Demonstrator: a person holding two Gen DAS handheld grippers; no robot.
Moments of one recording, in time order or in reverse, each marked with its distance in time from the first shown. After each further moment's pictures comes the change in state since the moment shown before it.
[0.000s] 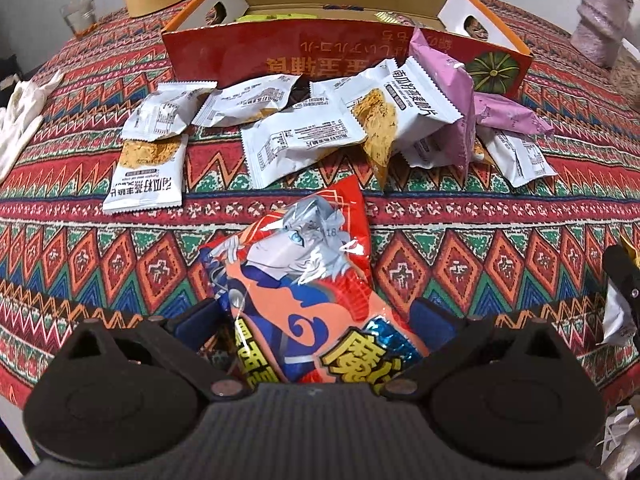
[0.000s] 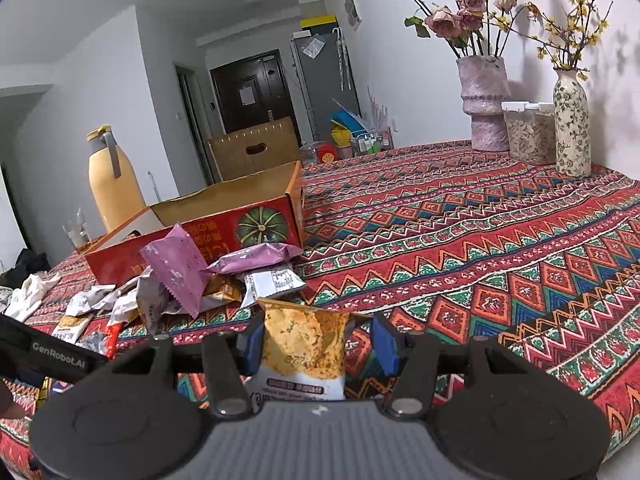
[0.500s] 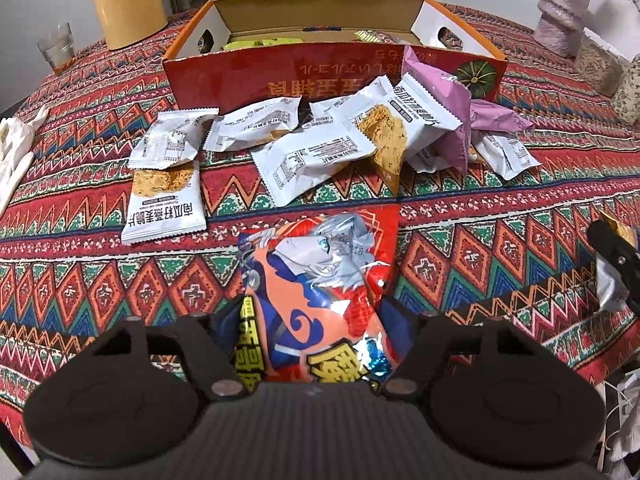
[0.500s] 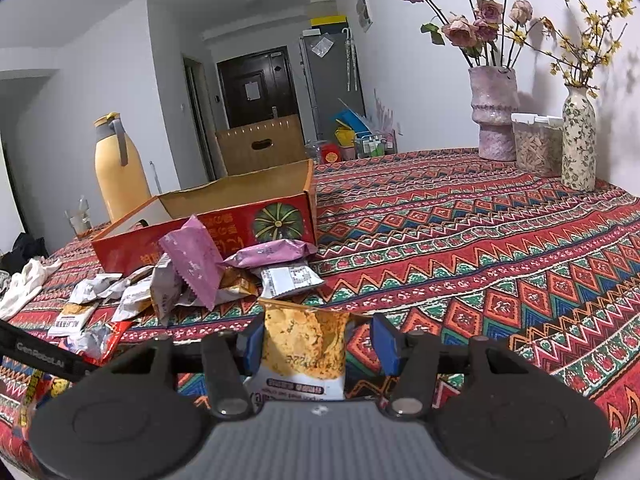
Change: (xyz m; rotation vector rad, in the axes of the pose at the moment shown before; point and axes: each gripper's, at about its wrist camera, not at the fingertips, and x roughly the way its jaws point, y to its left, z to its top) left arm -0.013 0.027 -0.005 0.104 -0.071 -0.063; right arm -0.004 0.020 0.000 -0.050 0.006 -0.010
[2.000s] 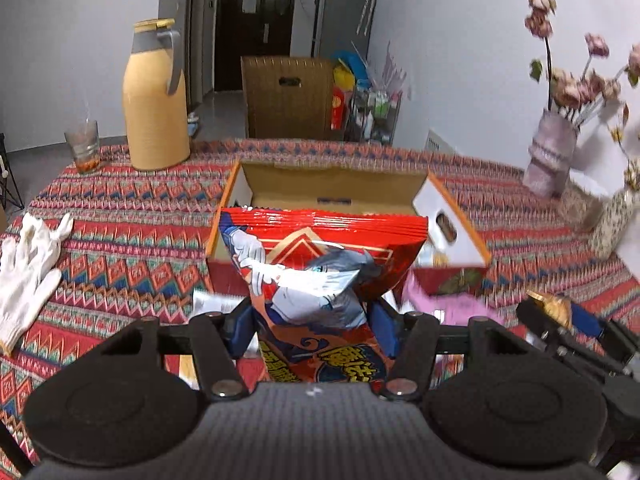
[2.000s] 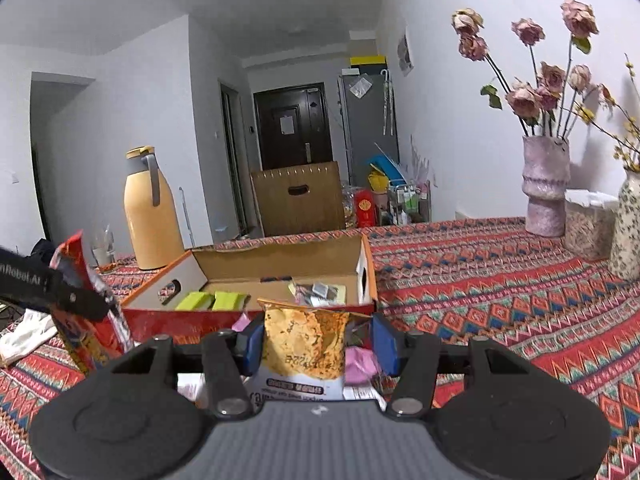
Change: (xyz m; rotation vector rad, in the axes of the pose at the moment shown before) left arm -0.074 0.034 0.084 -0.102 -0.365 -0.051; right arm 0.032 0.051 0.079 -0.091 -0.132 0.073
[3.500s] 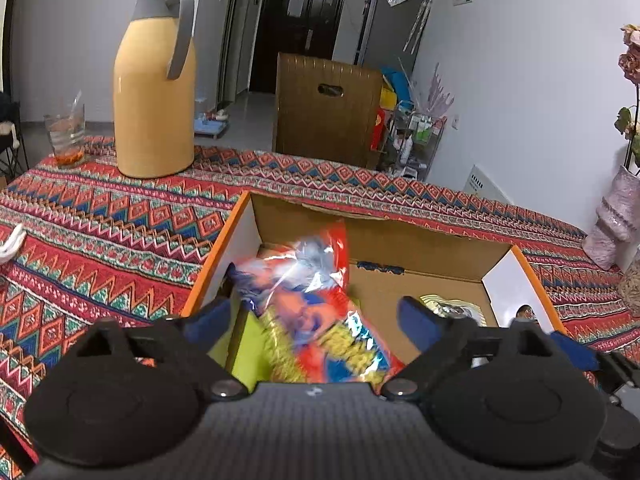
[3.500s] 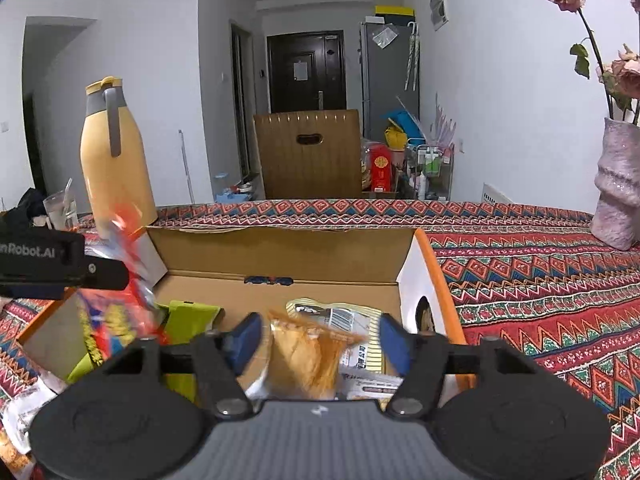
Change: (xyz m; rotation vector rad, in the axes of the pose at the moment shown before) left arm 0.159 0.032 0.062 -0.132 -0.039 0.058; right arm 0.194 0.013 0.037 -0.062 0.165 0.002
